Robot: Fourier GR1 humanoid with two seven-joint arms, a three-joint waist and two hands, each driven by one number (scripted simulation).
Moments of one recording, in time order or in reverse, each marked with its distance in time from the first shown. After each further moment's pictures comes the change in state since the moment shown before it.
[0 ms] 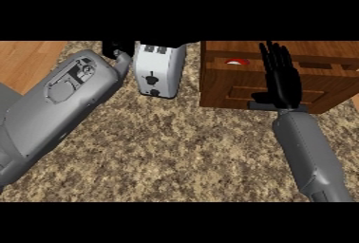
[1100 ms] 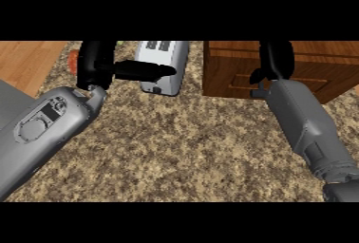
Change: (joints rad) left arm 0.256 0.110 0.016 -0.272 -0.065 -0.025 0.009; right arm -0.387 -0.039 -0.112 0.526 0.034 -0.167 0.016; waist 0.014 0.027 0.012
